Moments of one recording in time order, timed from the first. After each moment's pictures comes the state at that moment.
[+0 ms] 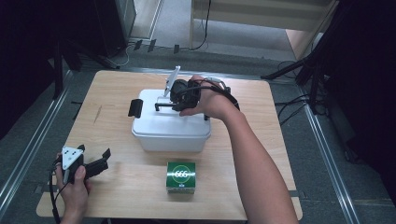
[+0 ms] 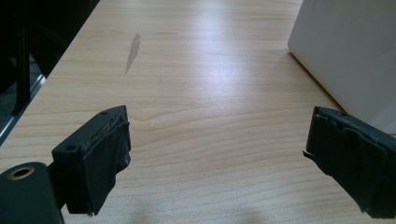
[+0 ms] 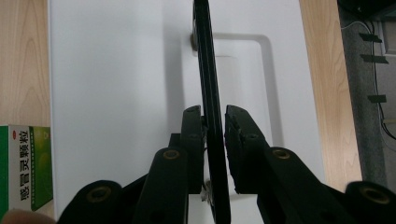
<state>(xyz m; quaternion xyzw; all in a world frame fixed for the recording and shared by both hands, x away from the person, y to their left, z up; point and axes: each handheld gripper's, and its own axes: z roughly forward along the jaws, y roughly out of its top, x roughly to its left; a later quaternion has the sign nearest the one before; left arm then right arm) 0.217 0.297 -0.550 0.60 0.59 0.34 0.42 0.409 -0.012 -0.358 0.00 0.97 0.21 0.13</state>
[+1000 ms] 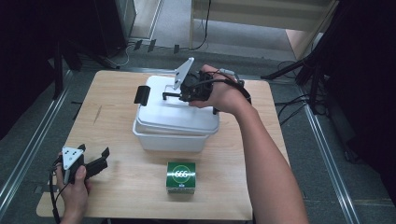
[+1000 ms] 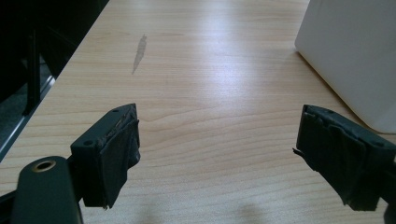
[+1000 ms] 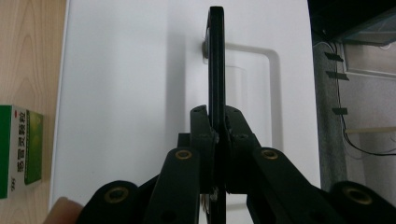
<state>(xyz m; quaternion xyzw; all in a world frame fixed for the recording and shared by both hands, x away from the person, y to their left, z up) 0.217 0.295 -0.550 0.59 0.60 0.35 0.41 0.402 -0.042 -0.320 -0.03 0.96 0.23 0.17</state>
